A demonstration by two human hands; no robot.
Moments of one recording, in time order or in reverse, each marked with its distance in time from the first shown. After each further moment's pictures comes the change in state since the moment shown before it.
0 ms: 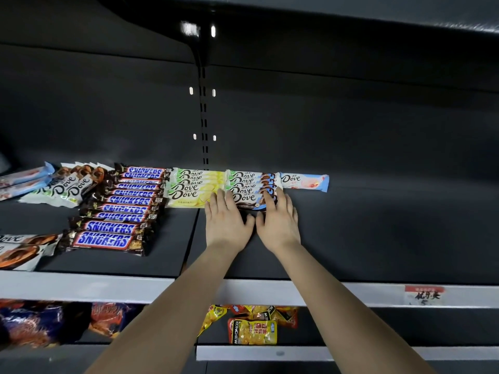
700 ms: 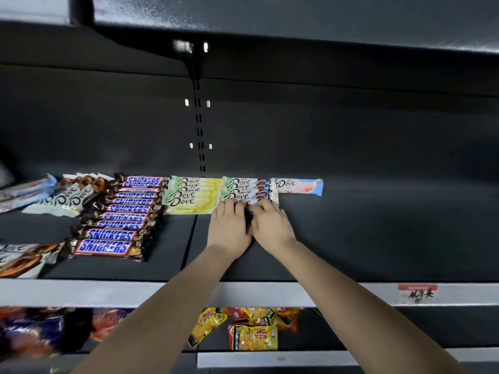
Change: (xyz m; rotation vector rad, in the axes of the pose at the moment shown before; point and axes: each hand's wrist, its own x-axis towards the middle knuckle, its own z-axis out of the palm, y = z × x) left_hand -0.006 0.007 -0.008 0.097 0.070 0.263; right_hand 0.001 -0.005 -0.020 -0.109 -0.075 -0.234
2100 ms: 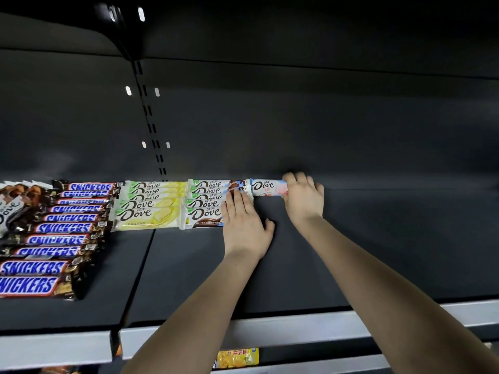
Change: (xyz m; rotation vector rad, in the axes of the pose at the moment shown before) left_hand 0.051 0.085 0.042 -0.079 -0.091 -0.165; right_hand 0.060 0.136 -0.010 -0.243 0.191 0.279
